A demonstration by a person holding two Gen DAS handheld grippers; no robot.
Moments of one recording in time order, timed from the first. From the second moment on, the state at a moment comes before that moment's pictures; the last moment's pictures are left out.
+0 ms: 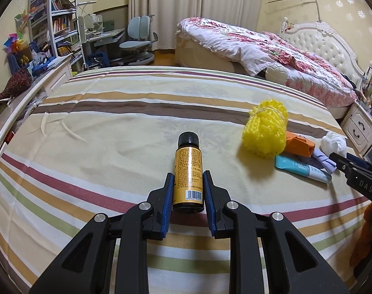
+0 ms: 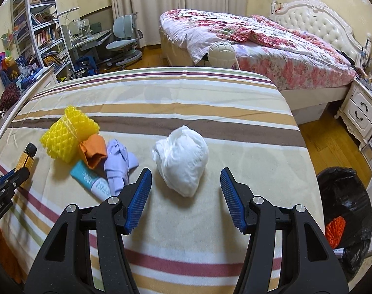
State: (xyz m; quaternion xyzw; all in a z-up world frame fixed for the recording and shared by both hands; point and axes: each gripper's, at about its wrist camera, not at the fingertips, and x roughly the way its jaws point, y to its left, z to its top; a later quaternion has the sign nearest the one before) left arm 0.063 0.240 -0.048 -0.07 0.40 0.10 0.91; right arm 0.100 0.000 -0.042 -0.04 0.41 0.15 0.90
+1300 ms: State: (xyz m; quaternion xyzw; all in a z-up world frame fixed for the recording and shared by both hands) left arm 0.047 0.041 -0.004 -0.01 0.32 -0.12 0.94; right arm 0.001 -0.172 -0.002 0.00 0.35 0.00 0.94
